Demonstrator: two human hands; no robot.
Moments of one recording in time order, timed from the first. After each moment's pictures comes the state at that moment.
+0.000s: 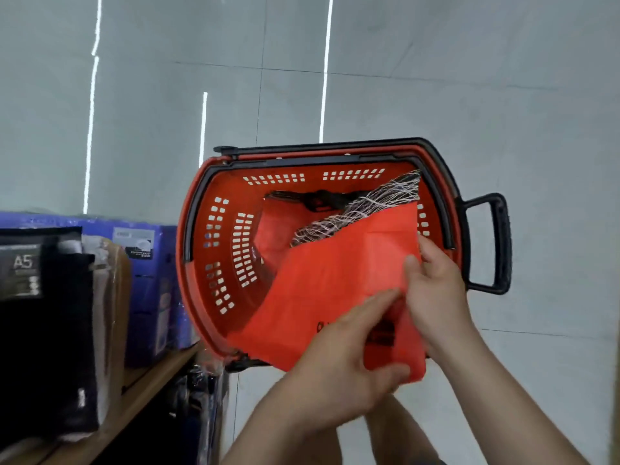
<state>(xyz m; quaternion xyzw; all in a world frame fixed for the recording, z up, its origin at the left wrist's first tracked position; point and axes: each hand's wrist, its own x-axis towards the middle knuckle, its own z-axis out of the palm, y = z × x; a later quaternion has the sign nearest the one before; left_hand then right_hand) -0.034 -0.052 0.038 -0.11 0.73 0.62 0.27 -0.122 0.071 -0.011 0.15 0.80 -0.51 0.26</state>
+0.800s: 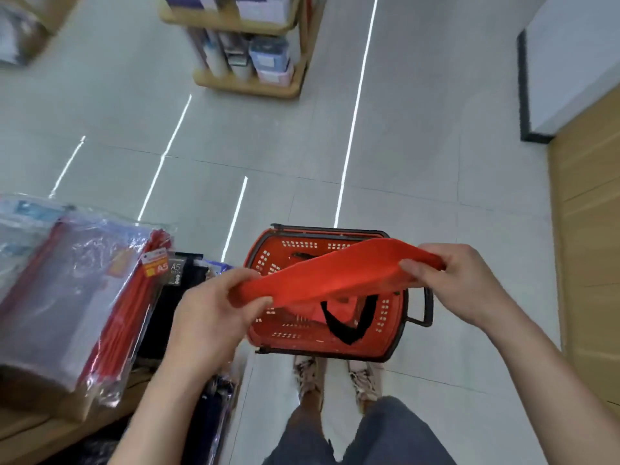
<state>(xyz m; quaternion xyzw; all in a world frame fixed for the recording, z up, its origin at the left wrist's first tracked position) 0.018 -0.127 0.330 -0.37 0.85 0.37 0.01 -0.170 0.122 0.316 -0.16 0.83 -0.44 0.31</state>
